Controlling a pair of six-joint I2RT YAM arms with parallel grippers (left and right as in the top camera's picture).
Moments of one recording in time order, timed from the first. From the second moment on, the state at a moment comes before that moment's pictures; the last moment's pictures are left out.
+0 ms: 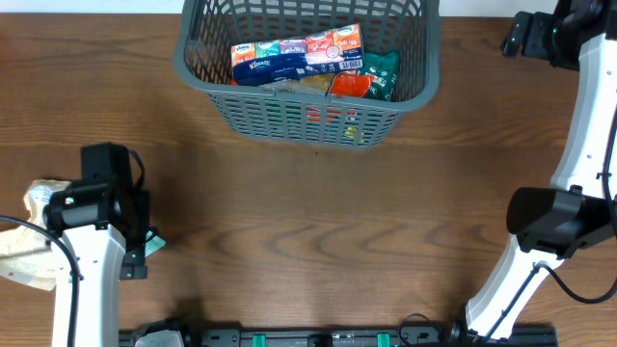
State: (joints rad) left arm 0.18 1.17 0.97 -1.27 -0.22 -1.43; right arm -0.22 2.14 2.52 -1.45 0.05 0.06
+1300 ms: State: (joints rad) left arm 0.48 1.26 0.68 -0.89 -0.16 -1.81; right arm -0.22 2.14 2.52 -1.52 0.04 0.06
